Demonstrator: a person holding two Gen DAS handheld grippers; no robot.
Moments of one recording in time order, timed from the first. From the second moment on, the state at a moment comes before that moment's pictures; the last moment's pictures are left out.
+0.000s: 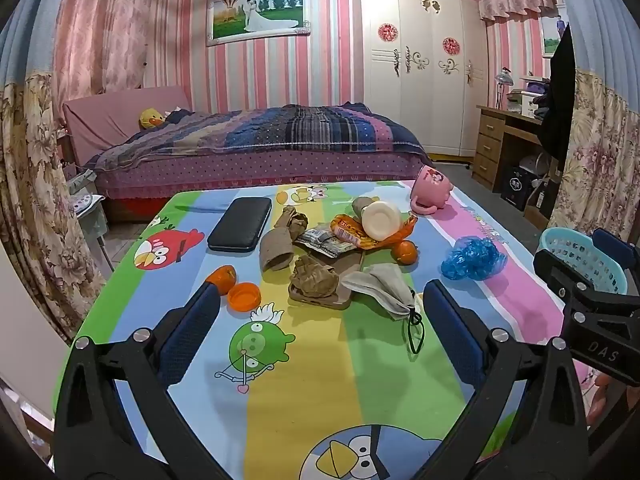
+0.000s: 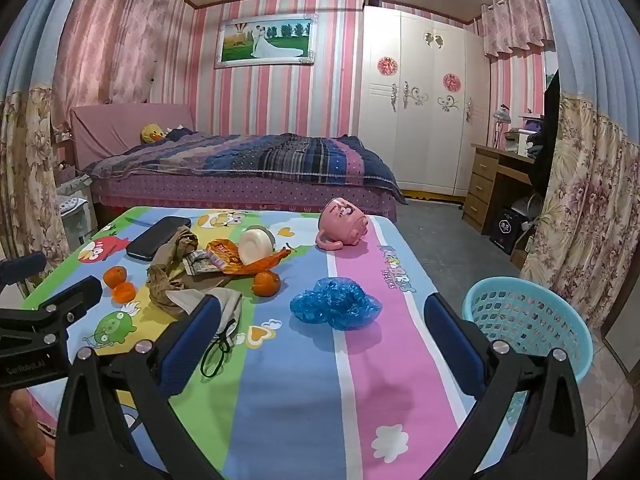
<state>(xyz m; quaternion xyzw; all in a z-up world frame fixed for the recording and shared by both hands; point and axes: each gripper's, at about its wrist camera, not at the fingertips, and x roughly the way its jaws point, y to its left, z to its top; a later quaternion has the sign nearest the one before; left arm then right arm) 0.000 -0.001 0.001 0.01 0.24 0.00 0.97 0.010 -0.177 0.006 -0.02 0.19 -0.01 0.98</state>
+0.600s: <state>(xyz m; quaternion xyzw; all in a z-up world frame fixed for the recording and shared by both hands) 0.000 -0.002 0.001 0.01 0.24 0.00 0.97 0.011 -0.176 0.004 -0.02 0.19 -0.01 0.98</state>
